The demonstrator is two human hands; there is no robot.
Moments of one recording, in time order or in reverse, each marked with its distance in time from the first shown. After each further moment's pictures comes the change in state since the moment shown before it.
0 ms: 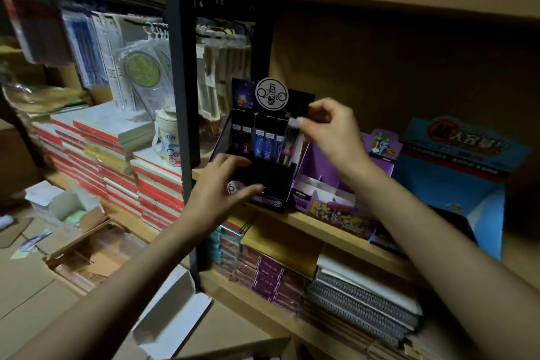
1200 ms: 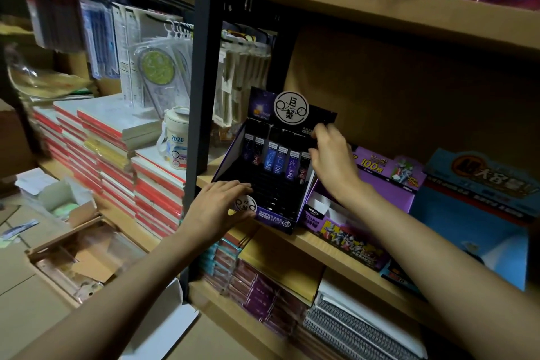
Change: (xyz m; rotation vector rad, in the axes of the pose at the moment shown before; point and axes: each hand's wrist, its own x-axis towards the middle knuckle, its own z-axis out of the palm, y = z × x) left_hand 0.006 -0.051 0.016 0.309 -0.081 0.117; right_hand 0.038 0.050 0.026 -0.884 -0.029 -0.245
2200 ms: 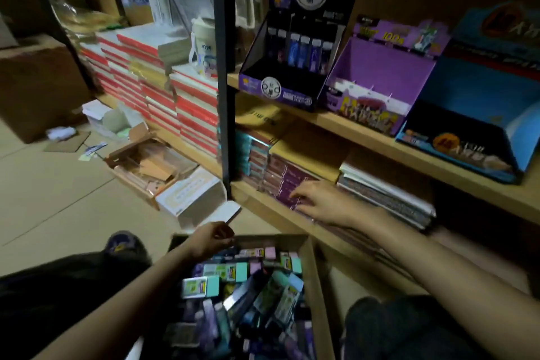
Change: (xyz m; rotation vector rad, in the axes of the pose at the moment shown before) left_hand -0.241 0.003 0.066 -0.386 -0.614 -0.685; right_hand -0.240 -0.013 0.051 0.170 -0.821 -0.256
